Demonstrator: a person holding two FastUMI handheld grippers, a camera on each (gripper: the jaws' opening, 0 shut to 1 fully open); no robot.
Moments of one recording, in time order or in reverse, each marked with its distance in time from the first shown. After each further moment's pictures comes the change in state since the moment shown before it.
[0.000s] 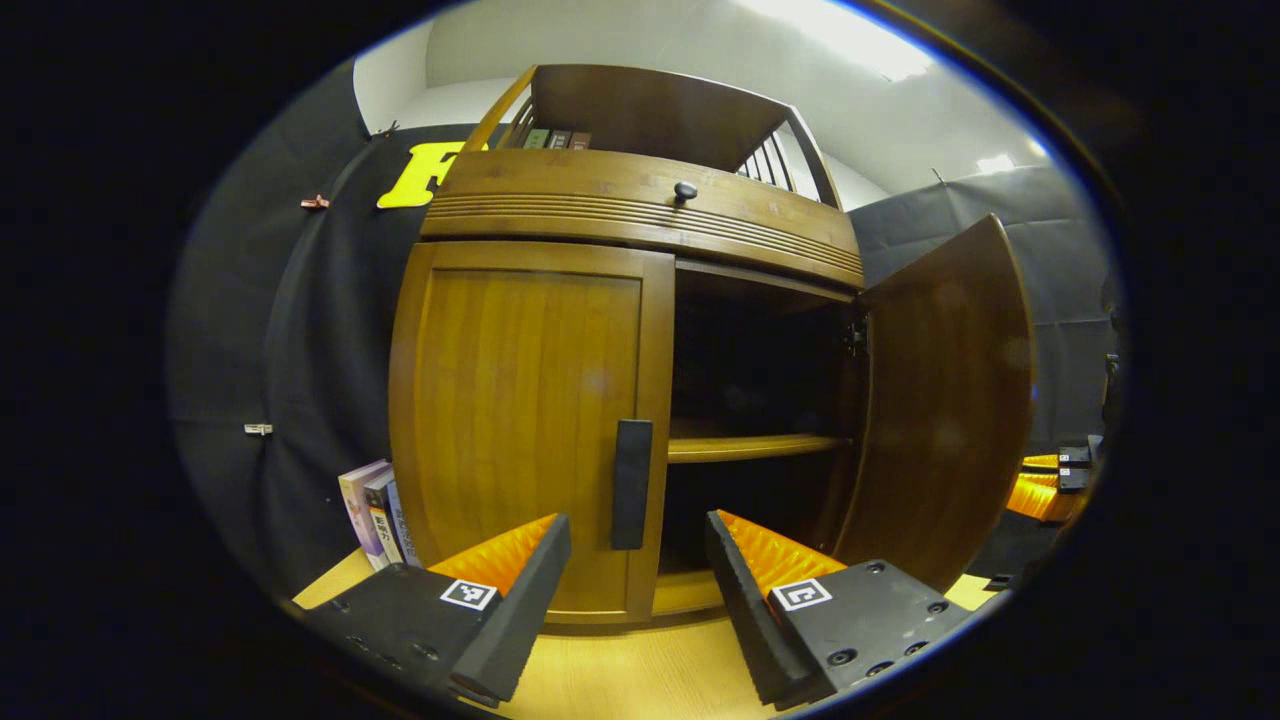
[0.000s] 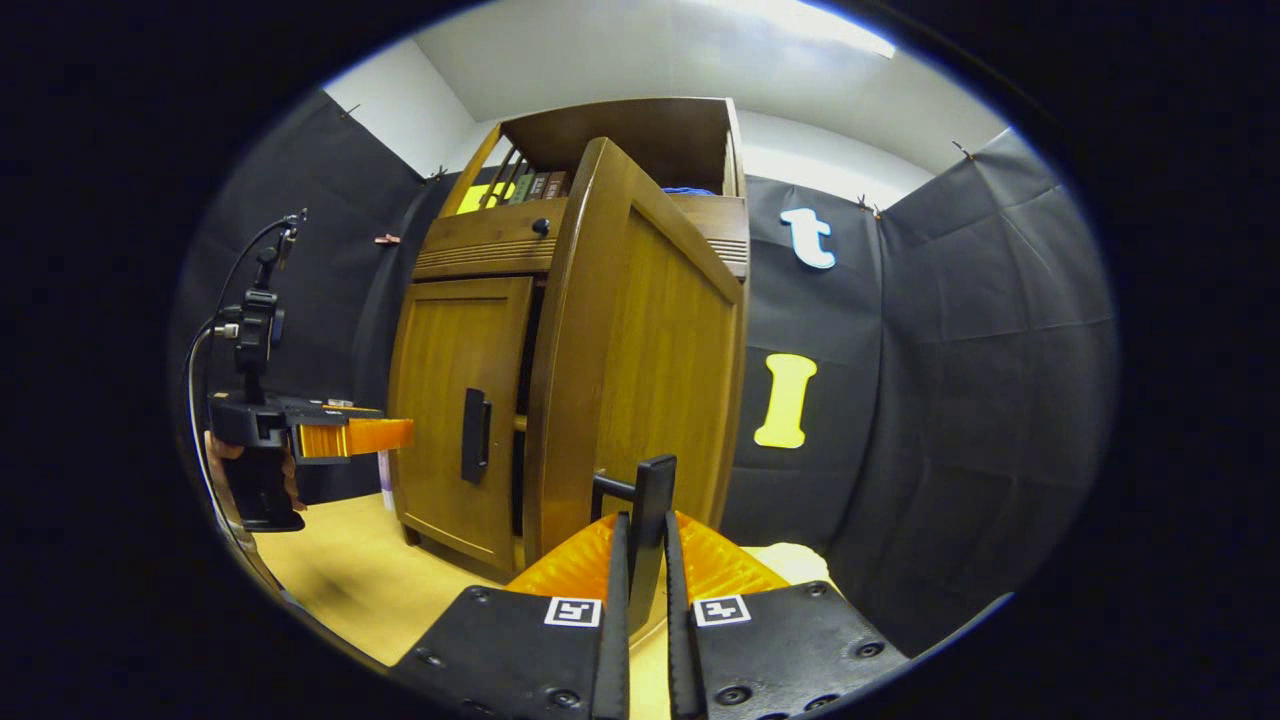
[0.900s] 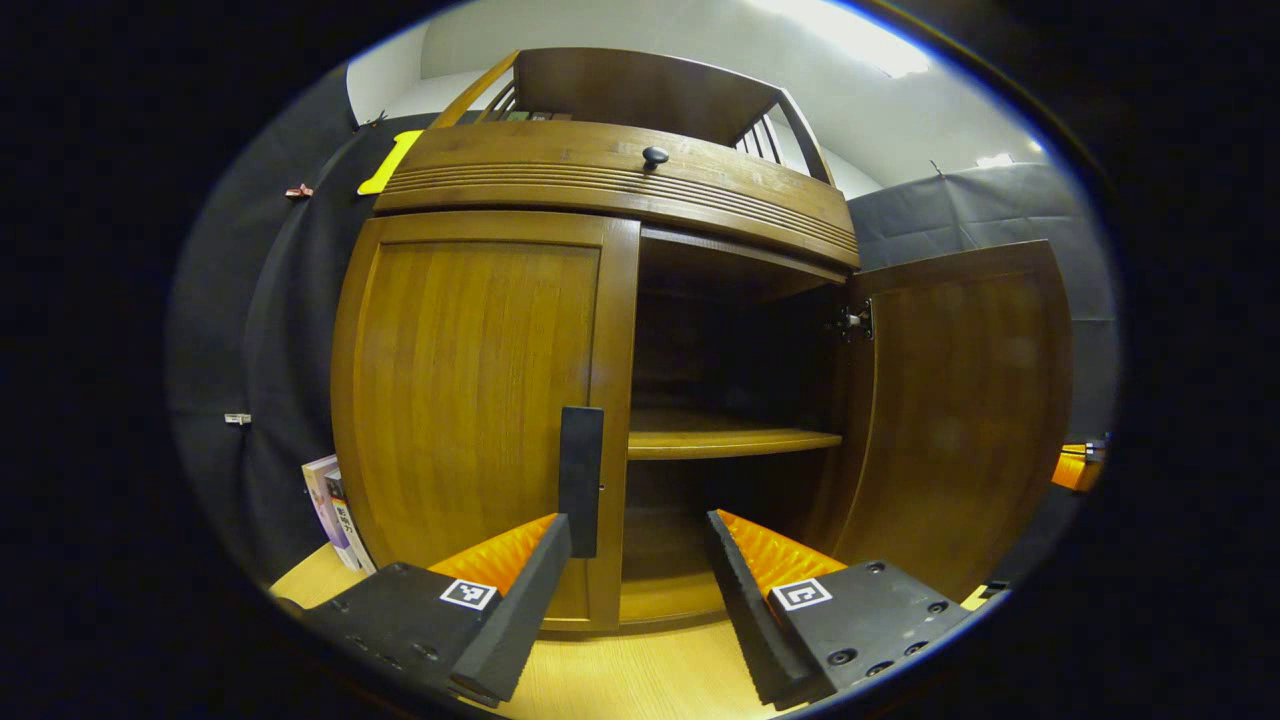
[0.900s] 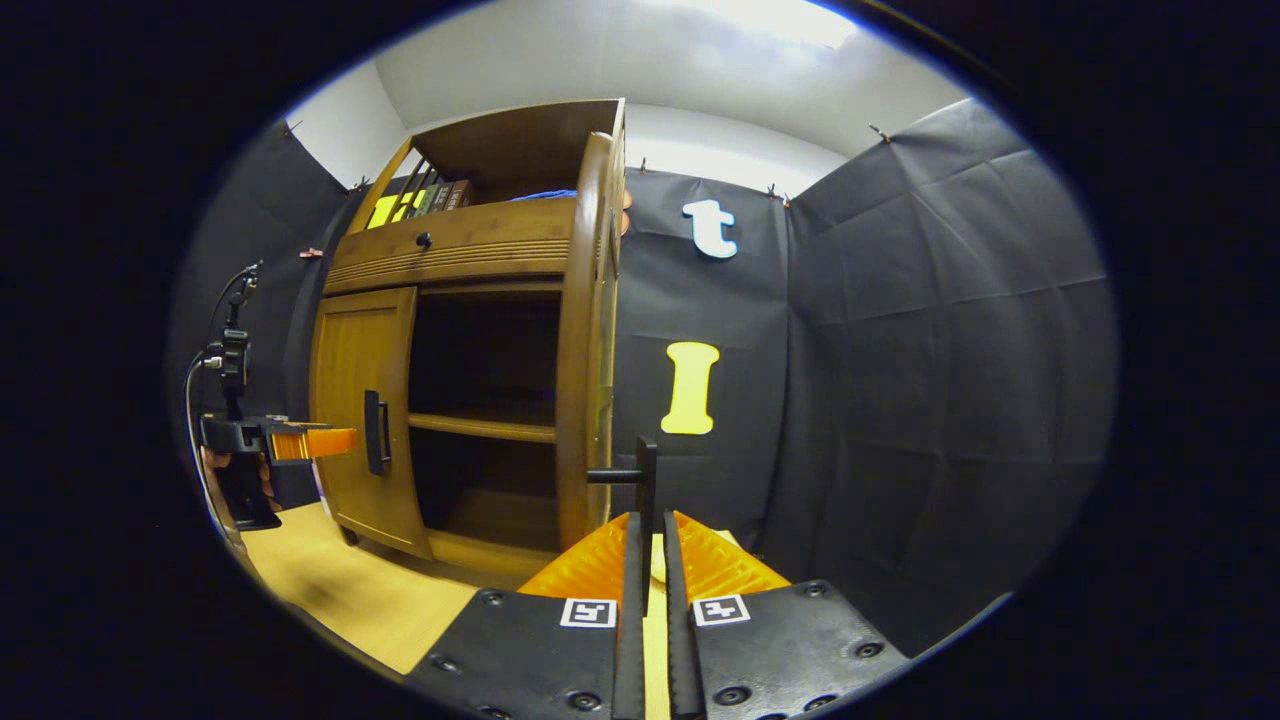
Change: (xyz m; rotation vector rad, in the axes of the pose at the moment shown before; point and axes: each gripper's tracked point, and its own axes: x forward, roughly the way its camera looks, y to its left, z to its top) left arm 0.040 -0.029 -0.010 0.000 0.015 -0.023; right arm -0.036 -0.112 -0.003 0.065 -0.019 -0.171
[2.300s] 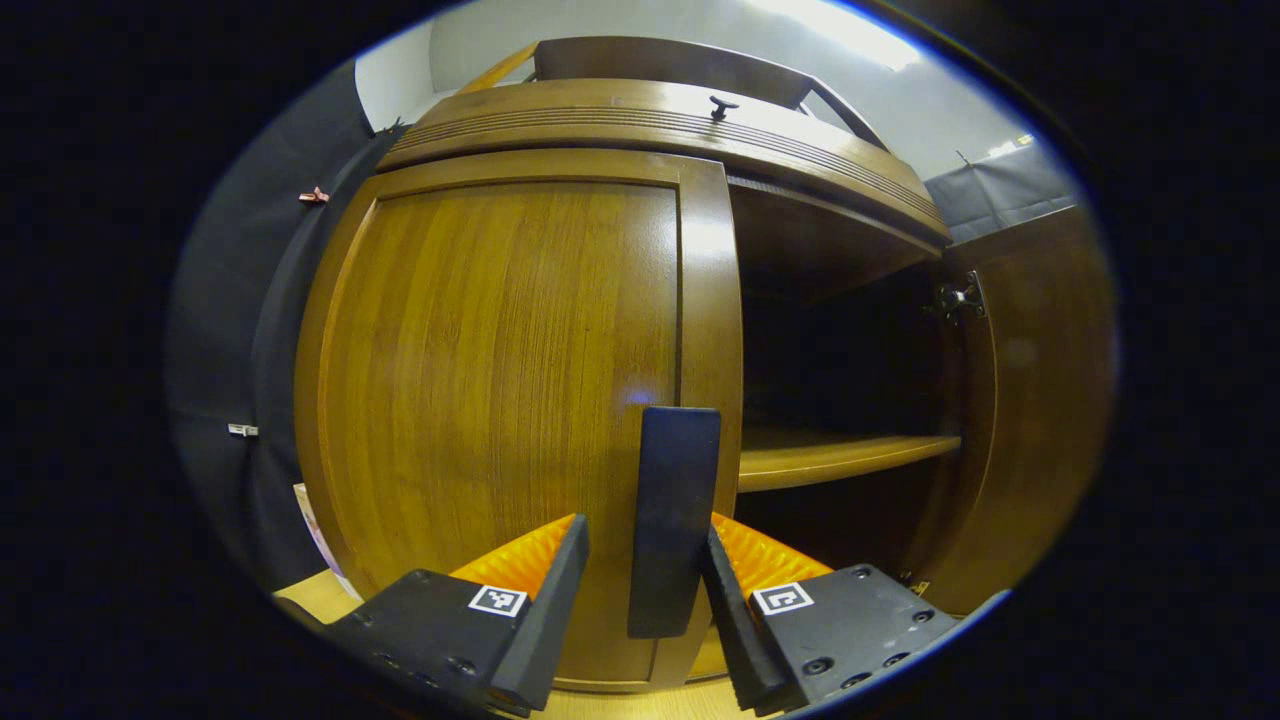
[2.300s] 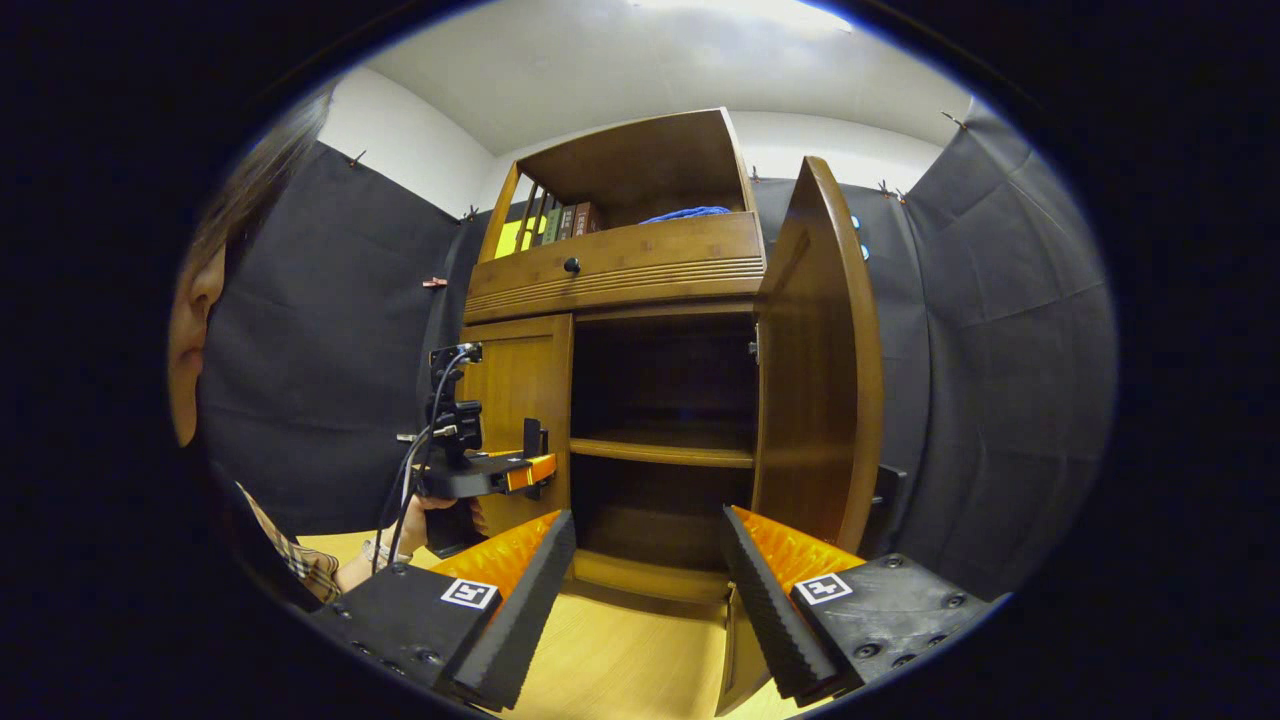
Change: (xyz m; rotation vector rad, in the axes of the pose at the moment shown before) left arm 0.098 0.062 -0.009 0.013 -0.094 0.095; right arm -0.002 0.124 0.002 0.053 -0.007 0.395
